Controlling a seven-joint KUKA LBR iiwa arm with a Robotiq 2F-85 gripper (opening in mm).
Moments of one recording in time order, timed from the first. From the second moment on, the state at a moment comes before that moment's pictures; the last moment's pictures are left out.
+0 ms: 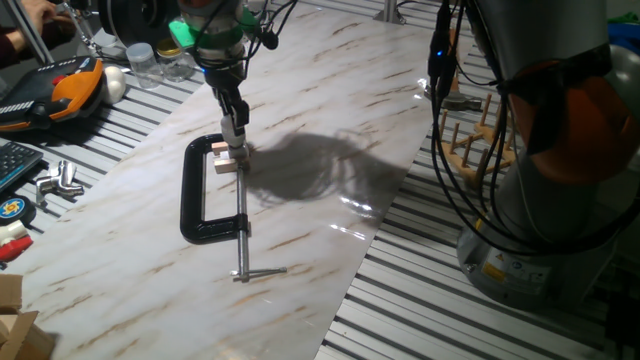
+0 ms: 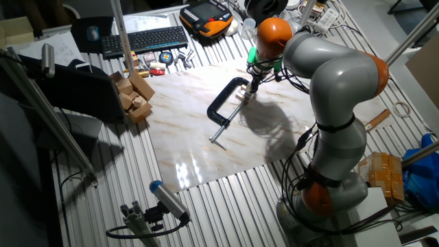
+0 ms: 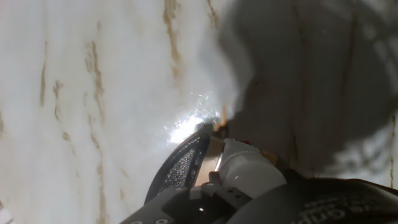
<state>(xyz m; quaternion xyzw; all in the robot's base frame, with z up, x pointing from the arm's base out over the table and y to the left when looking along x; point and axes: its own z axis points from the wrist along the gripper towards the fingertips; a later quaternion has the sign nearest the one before) 0.599 0.001 0.116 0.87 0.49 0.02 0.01</state>
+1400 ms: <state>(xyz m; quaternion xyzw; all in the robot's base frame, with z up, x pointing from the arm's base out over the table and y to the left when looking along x) 0.599 0.002 0.116 0.82 0.58 0.01 0.00</state>
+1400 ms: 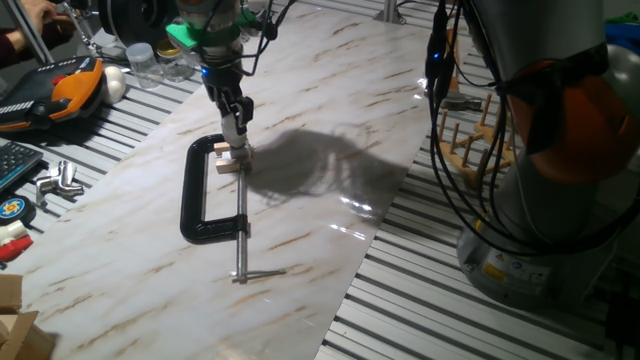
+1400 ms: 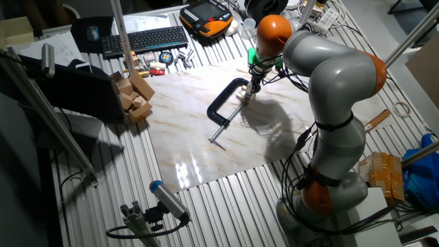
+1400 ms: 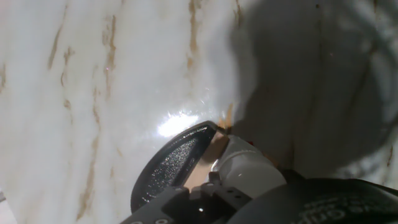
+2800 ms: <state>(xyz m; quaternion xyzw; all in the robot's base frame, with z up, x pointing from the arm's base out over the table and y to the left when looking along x) 0.598 0.002 0.115 0.72 0.69 0.01 -0.01</state>
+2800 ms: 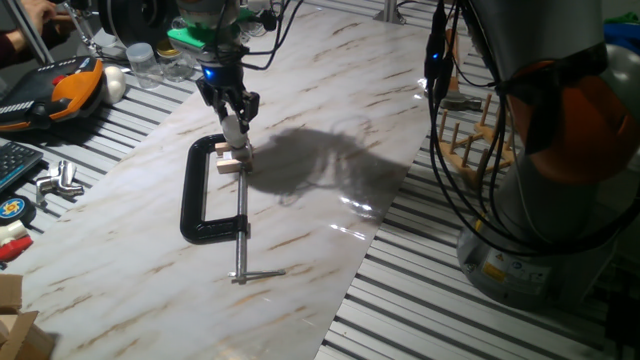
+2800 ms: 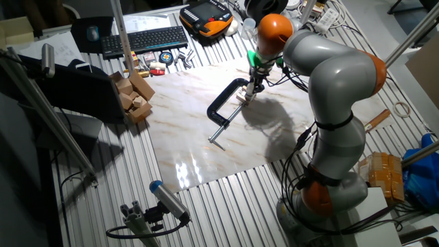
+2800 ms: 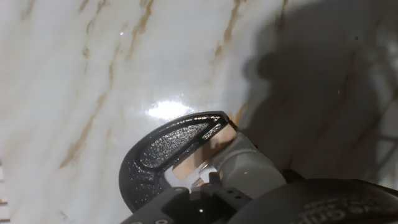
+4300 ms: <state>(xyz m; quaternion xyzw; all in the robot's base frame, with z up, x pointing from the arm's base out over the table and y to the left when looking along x) 0.597 0.002 0.116 0.60 0.80 0.03 0.01</state>
